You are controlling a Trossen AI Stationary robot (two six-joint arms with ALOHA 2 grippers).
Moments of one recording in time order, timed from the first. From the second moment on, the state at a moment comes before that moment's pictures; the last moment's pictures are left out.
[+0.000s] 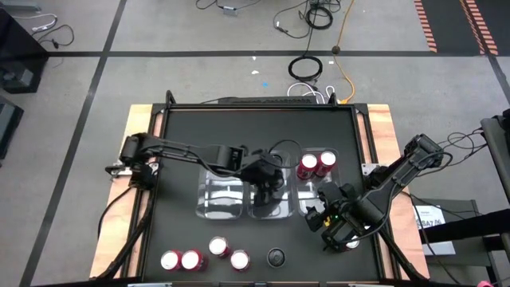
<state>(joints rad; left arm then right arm) -0.10 1.88 1.70 -0.67 -0.04 -0.13 0.72 1.54 1.38 -1.31 0.57 1.70</state>
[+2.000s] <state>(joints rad) -0.05 1.96 1.70 -0.67 -0.01 -0.15 0.72 1.54 1.38 -1.31 0.57 1.68</state>
